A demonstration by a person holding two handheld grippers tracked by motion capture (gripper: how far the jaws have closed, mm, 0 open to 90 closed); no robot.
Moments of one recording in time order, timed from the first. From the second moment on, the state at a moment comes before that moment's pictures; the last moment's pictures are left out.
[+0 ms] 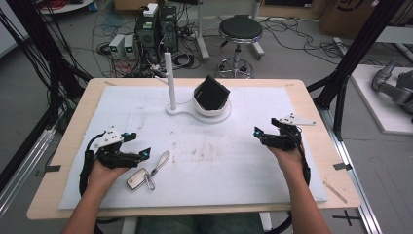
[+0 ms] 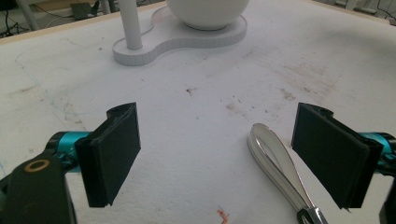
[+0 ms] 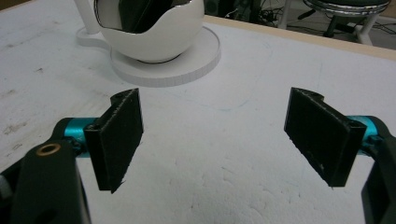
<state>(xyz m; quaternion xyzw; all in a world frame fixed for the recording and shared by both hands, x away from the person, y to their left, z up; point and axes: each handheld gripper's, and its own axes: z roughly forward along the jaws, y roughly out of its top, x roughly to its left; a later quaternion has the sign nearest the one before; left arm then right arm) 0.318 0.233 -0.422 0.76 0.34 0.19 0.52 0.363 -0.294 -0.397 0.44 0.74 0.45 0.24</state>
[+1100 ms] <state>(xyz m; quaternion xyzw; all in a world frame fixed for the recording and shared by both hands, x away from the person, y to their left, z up) 0.308 0.189 -0.444 0.84 0.31 0.14 0.42 0.369 -0.300 -0.399 0.44 0.74 0.45 0.25</state>
